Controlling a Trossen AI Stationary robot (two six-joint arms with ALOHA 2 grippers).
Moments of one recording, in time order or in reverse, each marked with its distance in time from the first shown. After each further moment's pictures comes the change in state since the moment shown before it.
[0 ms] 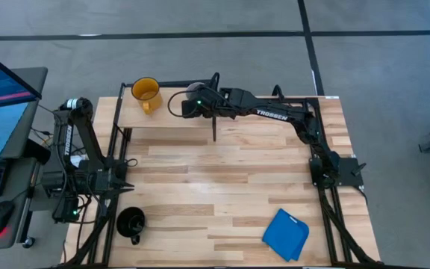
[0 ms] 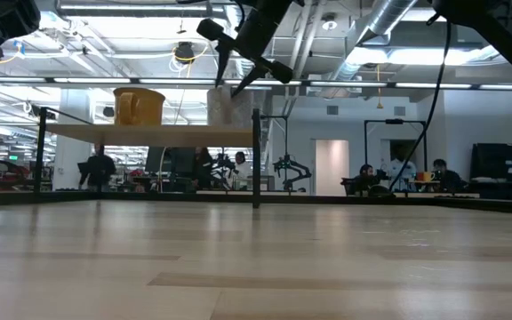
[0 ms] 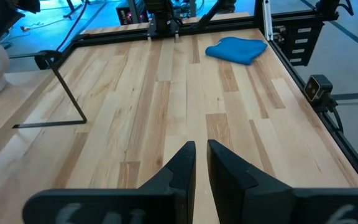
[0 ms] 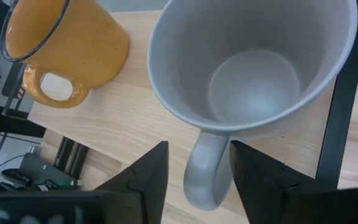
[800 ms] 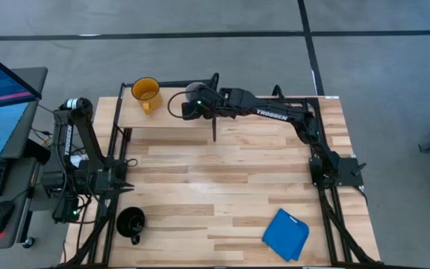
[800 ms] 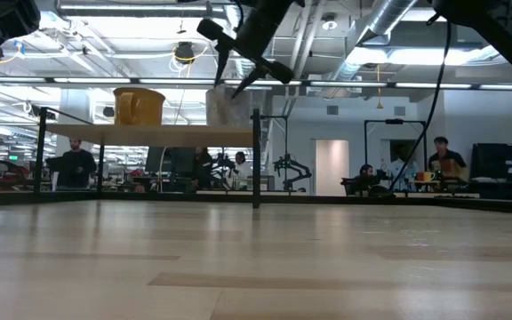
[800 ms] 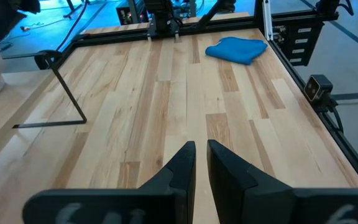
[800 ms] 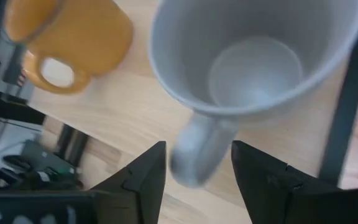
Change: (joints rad) left arm 0.000 0.000 0.000 0.000 0.000 0.000; right arm -0.002 0.000 0.000 -0.022 -0.038 -0.027
